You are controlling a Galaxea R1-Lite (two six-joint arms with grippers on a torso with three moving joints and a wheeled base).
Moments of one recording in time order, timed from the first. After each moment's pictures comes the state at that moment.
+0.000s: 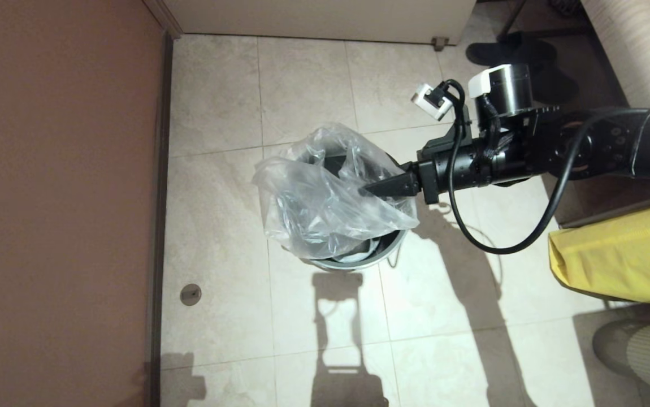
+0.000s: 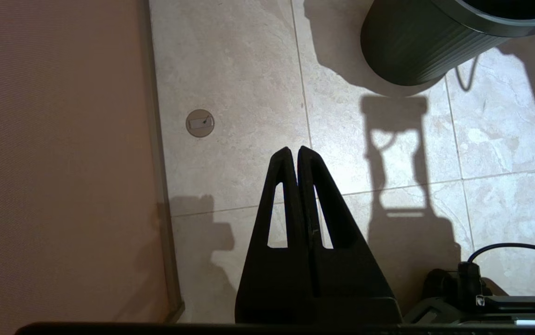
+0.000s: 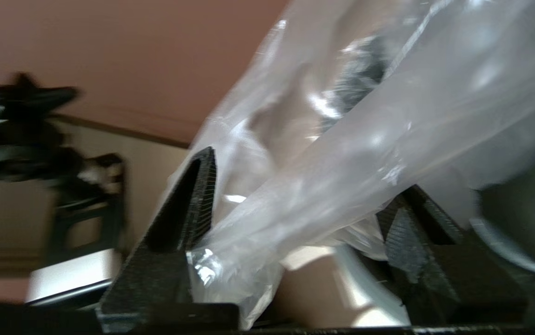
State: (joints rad) left arm -0.01 0.00 -0.01 0.03 -0.01 0.01; right arm 0.44 2.03 -1.86 0.24 0.92 -0.17
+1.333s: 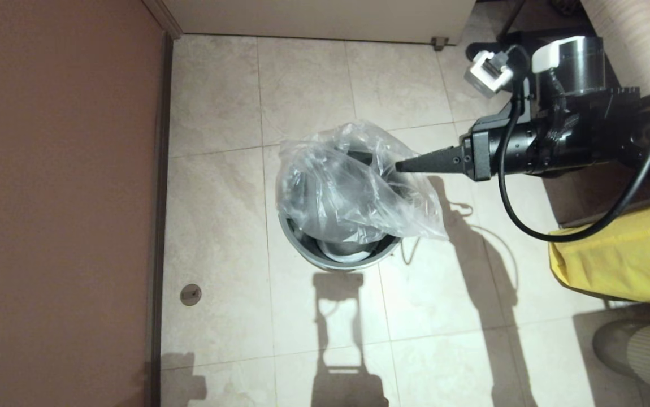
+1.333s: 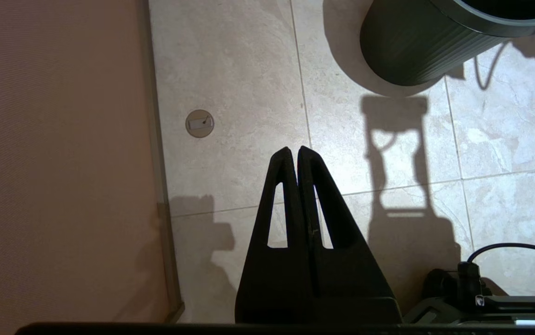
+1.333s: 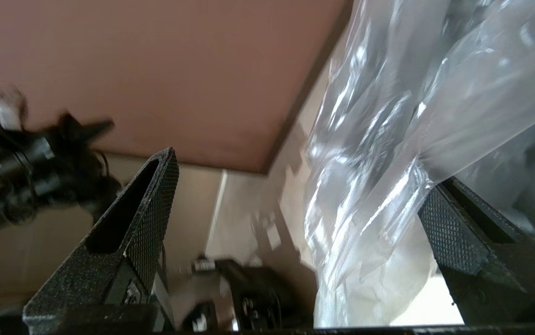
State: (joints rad) left arm -0.01 0.00 -0.01 0.03 -0.01 0.01; right arm 0.35 1.89 -1.71 0.17 0.96 -0.04
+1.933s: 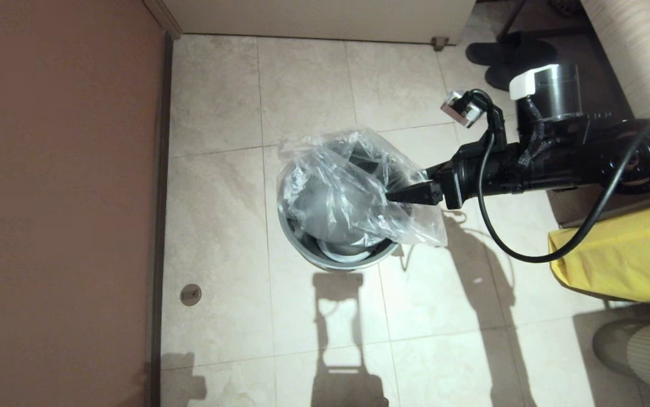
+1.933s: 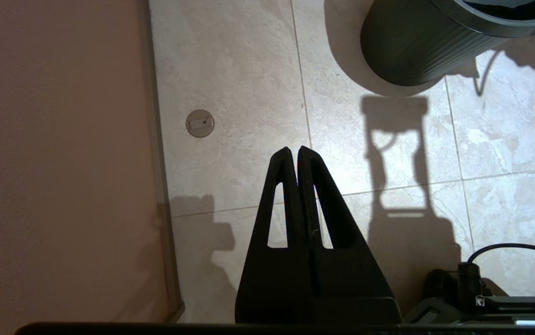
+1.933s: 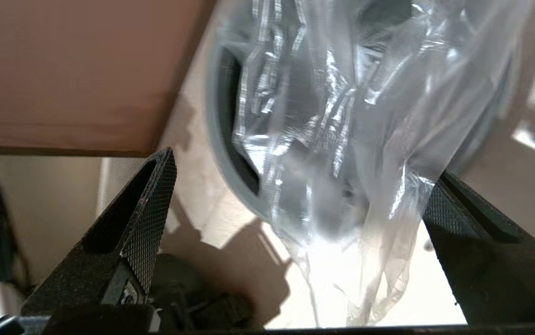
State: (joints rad) left arm -0.01 0.00 -0.01 0.03 -0.01 0.01; right arm 0.40 1.89 -1.61 0.11 0.58 -0.18
